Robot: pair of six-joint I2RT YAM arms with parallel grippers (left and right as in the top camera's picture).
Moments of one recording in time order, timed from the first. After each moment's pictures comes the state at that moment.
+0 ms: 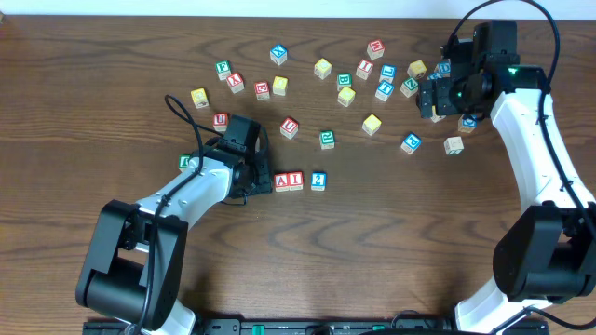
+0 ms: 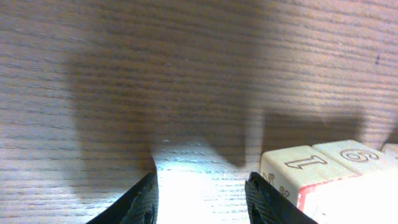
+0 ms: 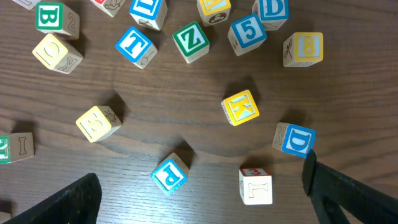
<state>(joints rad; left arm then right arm) -0.33 1.74 0.92 -0.48 0.15 -0.46 -0.02 1.82 1.56 -0.84 -0.08 -0.11</state>
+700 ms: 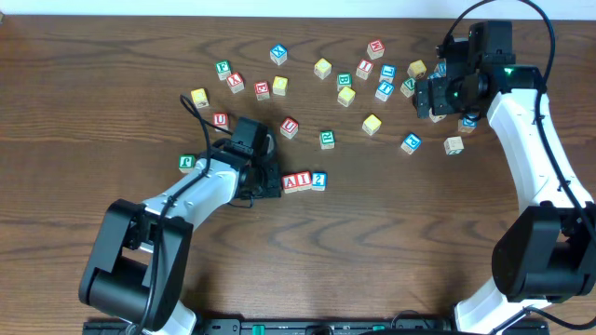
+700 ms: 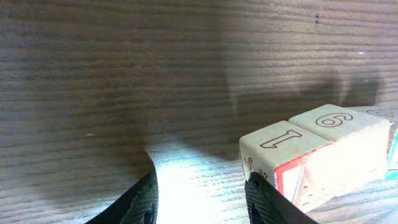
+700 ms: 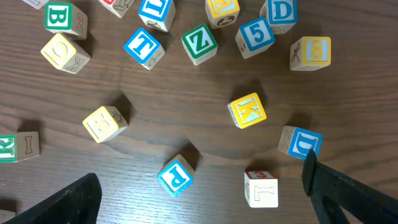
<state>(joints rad) -0.36 1.74 0.92 -0.47 0.24 -0.40 0.00 1.82 1.56 -0.83 -0.08 -0.11</state>
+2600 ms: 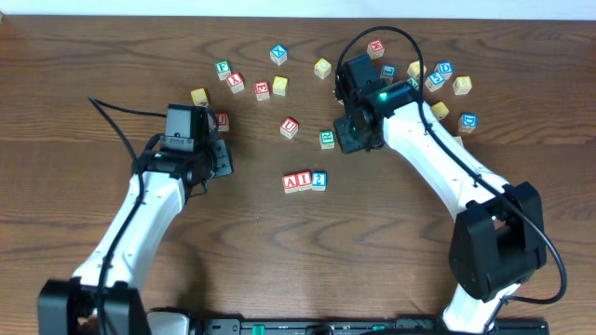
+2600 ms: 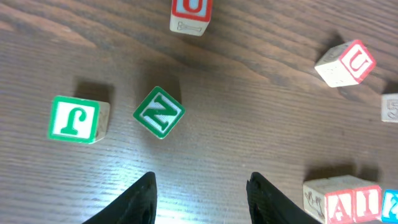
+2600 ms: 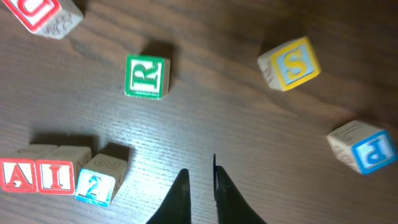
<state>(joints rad) -0.12 1.45 0.92 -0.55 0.08 -0.33 0.45 1.91 1.53 -0.92 0.05 0.16</state>
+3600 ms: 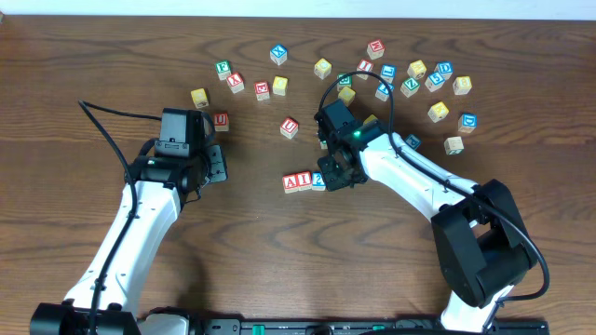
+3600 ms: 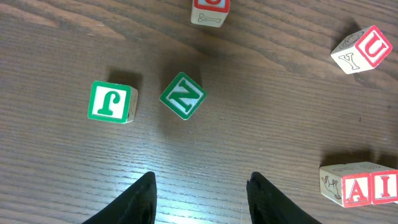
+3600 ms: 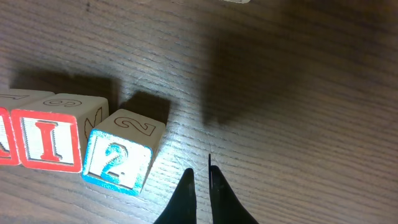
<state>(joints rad) -0.12 1.39 0.92 -0.63 0.02 -0.30 0.57 1.91 1.29 -0.77 -0.01 0.25</state>
